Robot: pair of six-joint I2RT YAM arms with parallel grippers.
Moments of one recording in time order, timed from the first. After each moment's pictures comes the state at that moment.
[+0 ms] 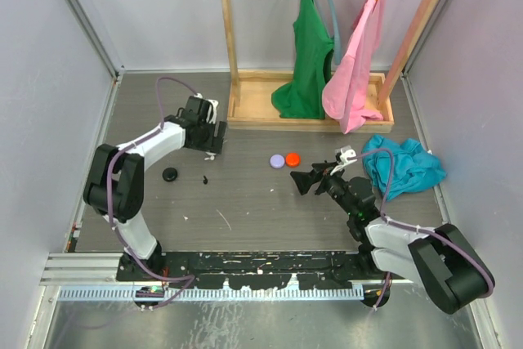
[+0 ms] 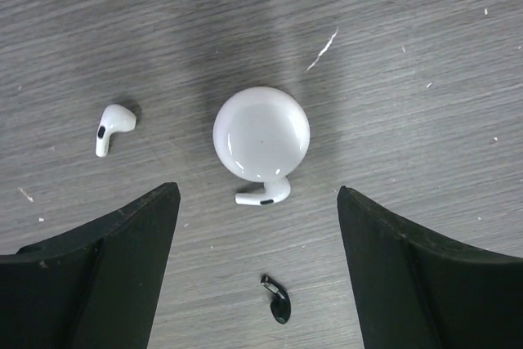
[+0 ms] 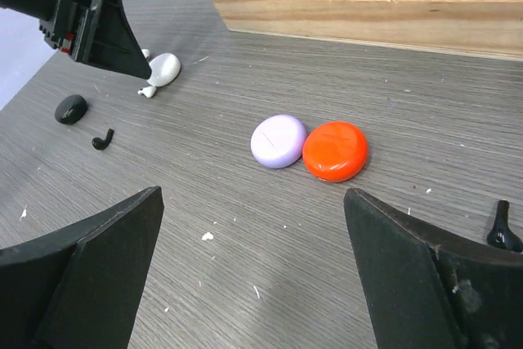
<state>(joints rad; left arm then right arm) -0.36 1.72 1.15 -0.41 -0.05 -0.14 0.44 1.06 0.05 0.95 -0.17 0.38</state>
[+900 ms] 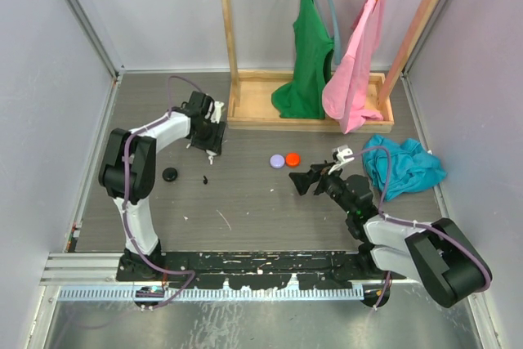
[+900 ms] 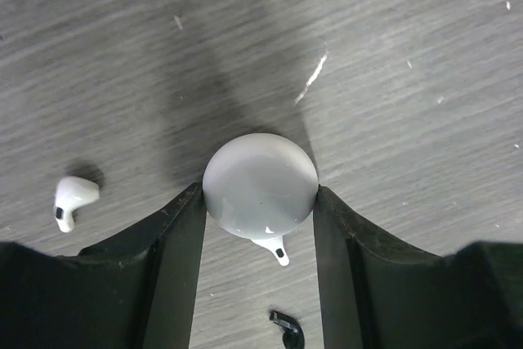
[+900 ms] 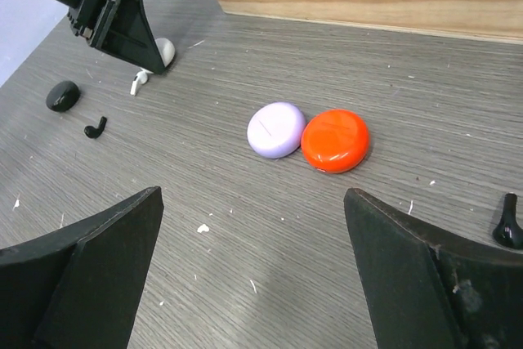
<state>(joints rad) -0.32 1.94 1.34 -0.53 0.10 -0.02 0.44 1.12 0.05 0.98 -0.19 0.38</state>
